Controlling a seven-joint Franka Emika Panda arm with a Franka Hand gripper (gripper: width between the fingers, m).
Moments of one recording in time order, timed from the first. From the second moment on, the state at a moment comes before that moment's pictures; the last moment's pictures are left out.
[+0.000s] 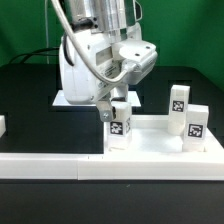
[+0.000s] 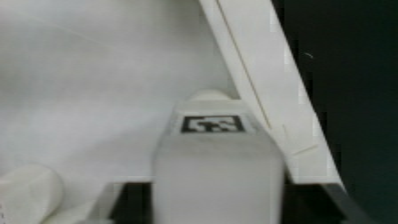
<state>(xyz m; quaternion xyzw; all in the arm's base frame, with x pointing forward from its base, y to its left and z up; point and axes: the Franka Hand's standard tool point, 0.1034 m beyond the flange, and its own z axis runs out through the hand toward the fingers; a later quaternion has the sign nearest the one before) 0.622 -0.005 0.081 -0.55 0.83 0.04 0.06</state>
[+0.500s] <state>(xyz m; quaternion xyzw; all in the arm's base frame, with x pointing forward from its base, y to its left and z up) 0.625 0.010 0.080 -0.78 0.62 0.01 0.07</state>
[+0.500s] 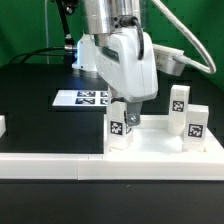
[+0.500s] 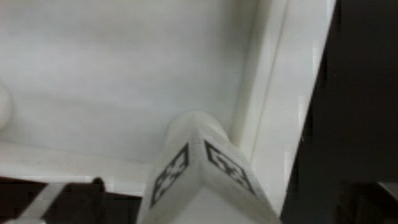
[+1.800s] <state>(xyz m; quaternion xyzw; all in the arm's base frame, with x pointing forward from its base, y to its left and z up) 0.625 -0.002 0.070 -0.83 0.55 0.00 0.06</state>
